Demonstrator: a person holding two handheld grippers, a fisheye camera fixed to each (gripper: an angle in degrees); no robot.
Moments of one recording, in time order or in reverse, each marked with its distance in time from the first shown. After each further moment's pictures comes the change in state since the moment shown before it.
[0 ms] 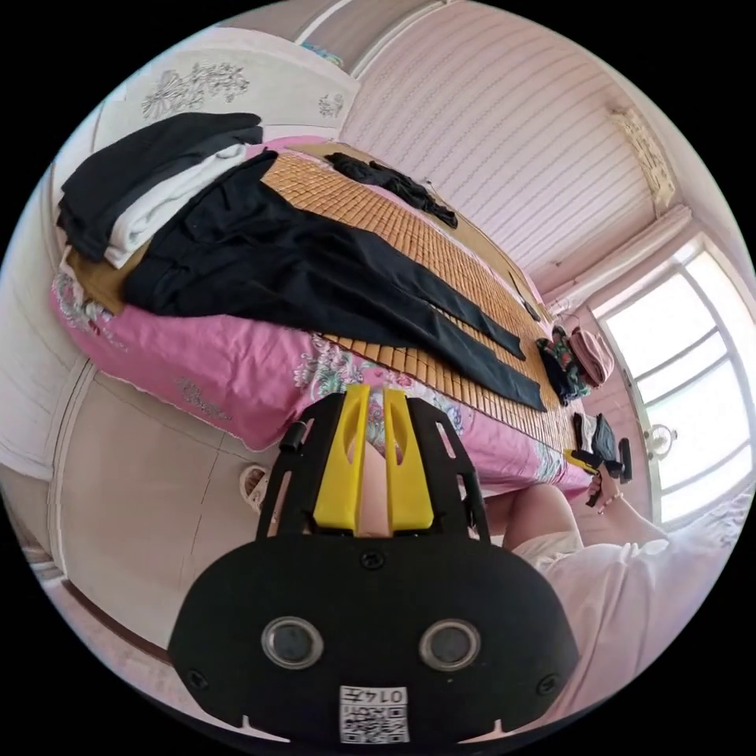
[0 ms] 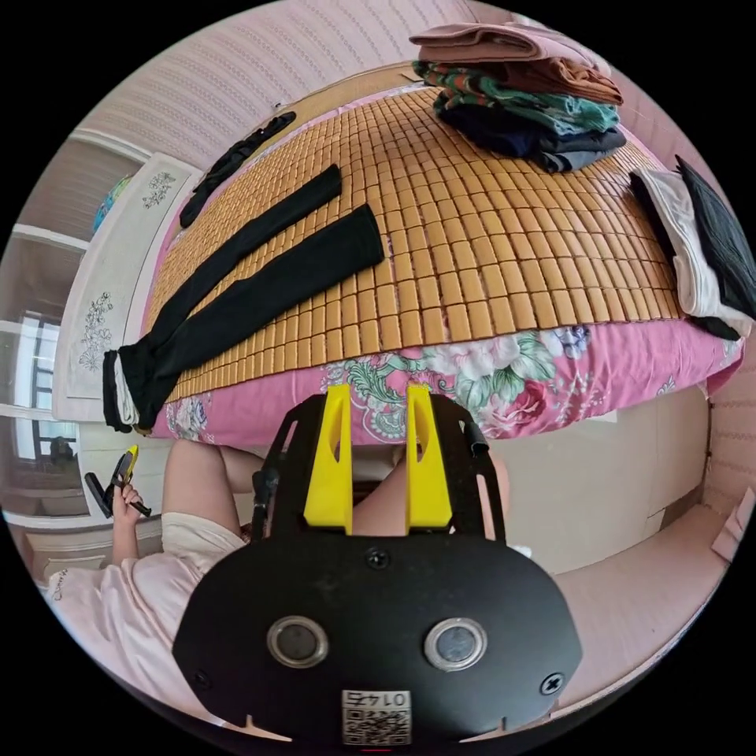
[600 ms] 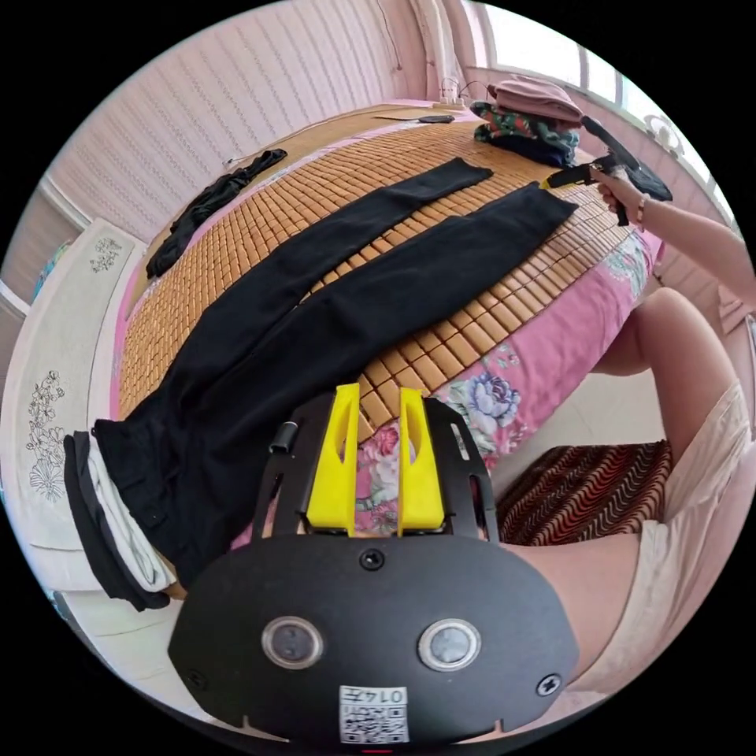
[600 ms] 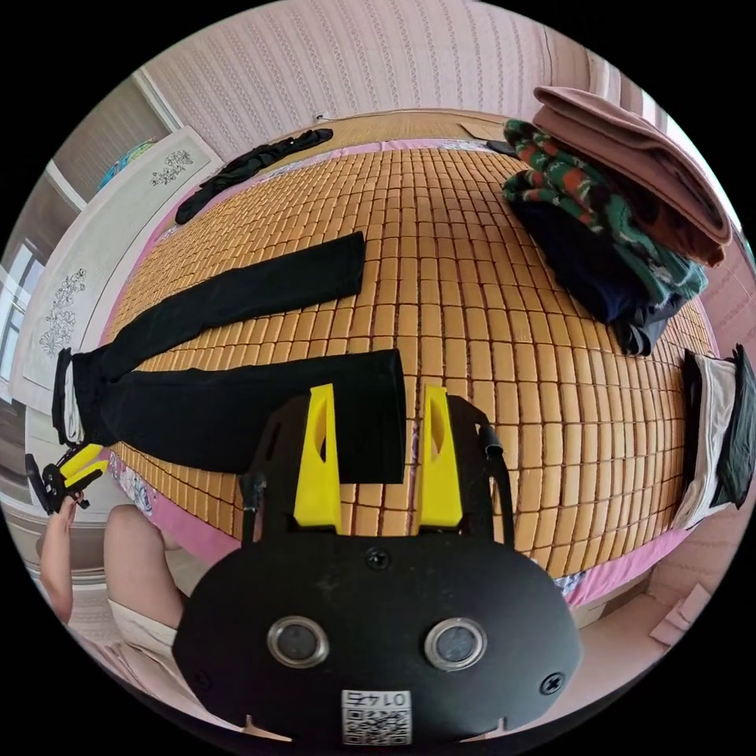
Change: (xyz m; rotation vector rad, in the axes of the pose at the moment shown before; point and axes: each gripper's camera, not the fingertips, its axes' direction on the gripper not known) left arm 0.224 0.096 0.258 -0.303 -0.345 0.903; right arm -0.042 -0.165 0.065 0.120 0.161 -0.205
